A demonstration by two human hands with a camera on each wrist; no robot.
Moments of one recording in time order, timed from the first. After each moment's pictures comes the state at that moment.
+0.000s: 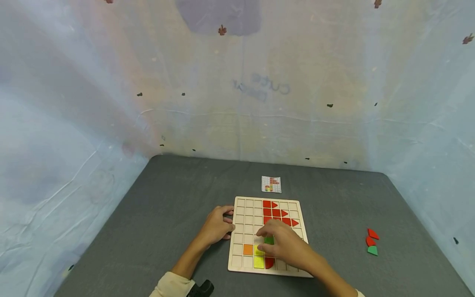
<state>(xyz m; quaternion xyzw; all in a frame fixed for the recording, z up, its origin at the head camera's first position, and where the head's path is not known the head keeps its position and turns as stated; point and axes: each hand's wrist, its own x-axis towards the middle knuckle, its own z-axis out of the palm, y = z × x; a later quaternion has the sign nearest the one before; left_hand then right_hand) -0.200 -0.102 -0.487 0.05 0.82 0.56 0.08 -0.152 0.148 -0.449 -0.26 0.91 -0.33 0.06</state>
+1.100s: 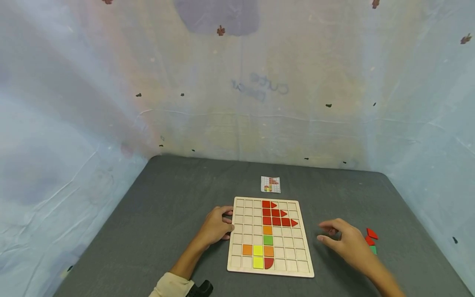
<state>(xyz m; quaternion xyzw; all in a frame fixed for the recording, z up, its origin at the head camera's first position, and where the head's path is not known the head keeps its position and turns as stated) -0.199 -0.102 -0.487 0.05 0.82 0.56 0.08 -0.132 0.287 -0.453 -0.09 0.95 -0.29 -0.09</state>
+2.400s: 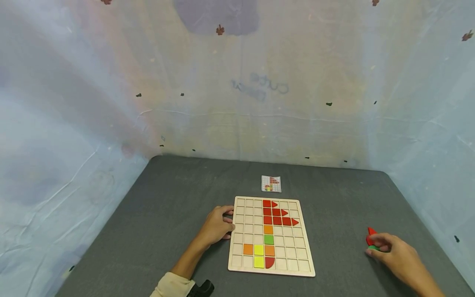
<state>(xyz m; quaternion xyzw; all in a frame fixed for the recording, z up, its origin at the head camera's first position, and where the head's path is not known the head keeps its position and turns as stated) -0.198 -0.101 -0.486 0.05 0.82 0.56 0.07 -0.114 0.402 -0.462 0.05 0.97 -0.23 0.04</state>
